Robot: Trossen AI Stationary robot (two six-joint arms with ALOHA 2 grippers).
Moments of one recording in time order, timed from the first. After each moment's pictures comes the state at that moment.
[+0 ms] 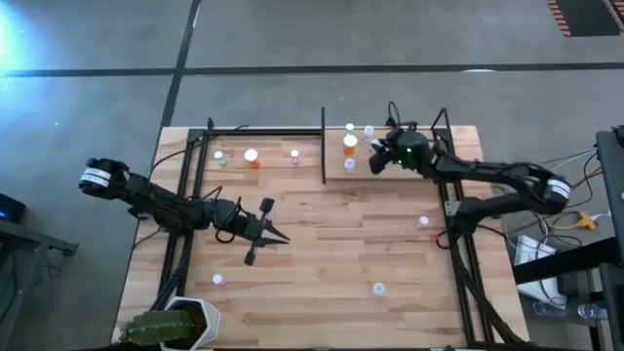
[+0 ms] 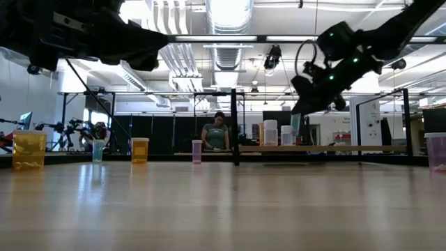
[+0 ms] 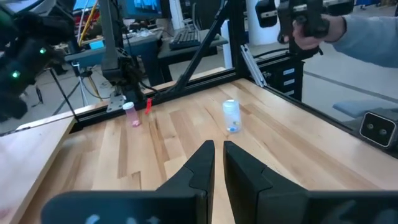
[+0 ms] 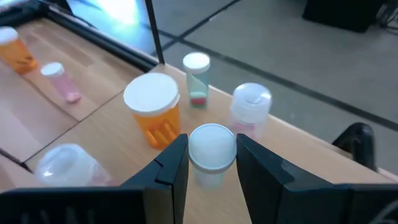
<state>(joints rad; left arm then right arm) -0.19 1.24 0.33 0.84 0.09 0.20 -0.61 1.25 0.54 0.22 0.21 0.16</state>
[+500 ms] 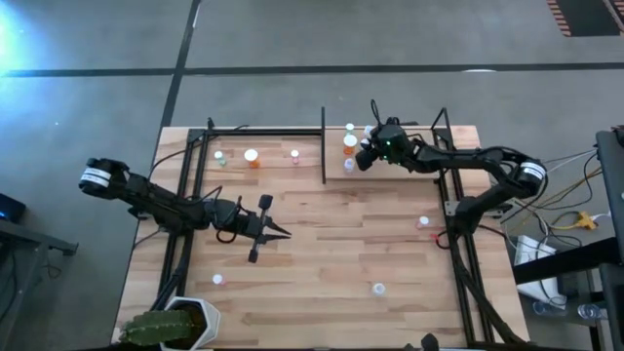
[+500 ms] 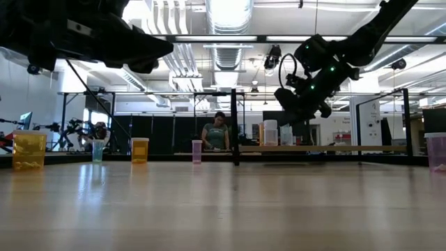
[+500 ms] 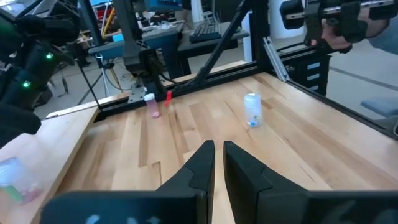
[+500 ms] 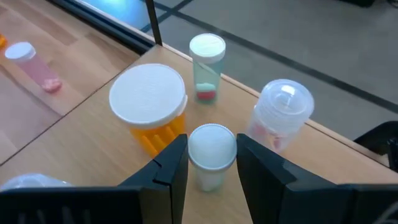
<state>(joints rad) -0.18 1.24 0.33 0.83 0.00 0.20 -0.61 1.48 0.70 0.17 0.21 0.18</state>
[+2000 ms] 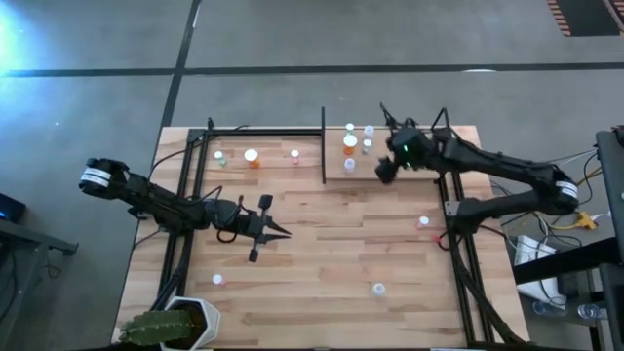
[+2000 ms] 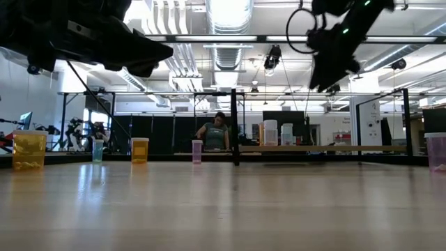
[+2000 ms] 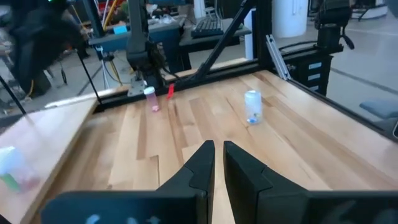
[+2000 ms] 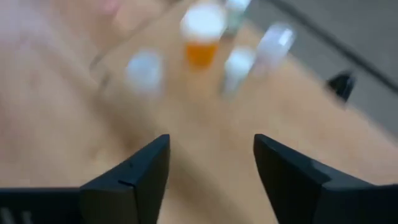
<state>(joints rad) -0.19 1.24 0.33 0.81 -0.01 0.16 -0.40 1.13 0.94 -0.72 0.24 0.25</state>
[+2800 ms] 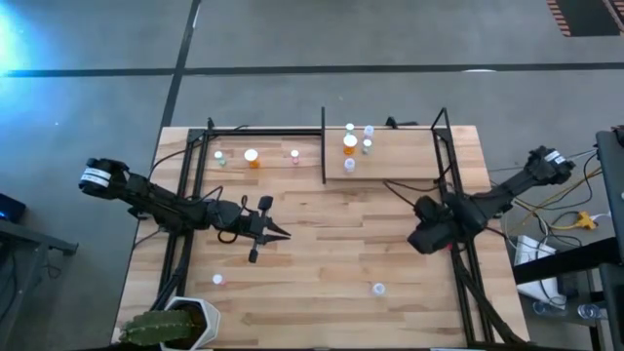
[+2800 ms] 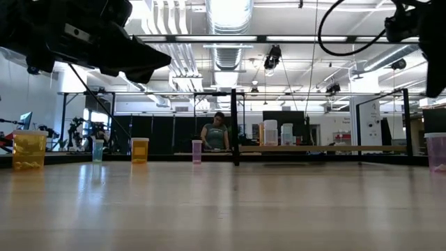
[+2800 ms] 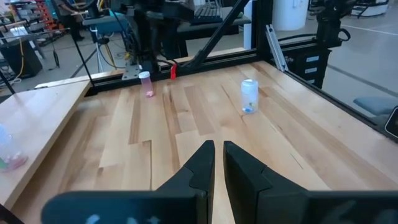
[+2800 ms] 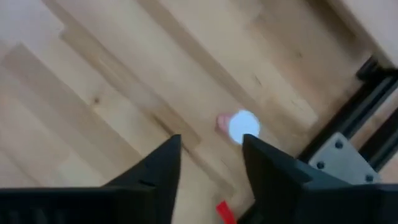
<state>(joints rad) -0.19 1.24 0.33 0.76 0.00 0.11 0.52 1.10 0.86 -1.33 0.28 1.27</state>
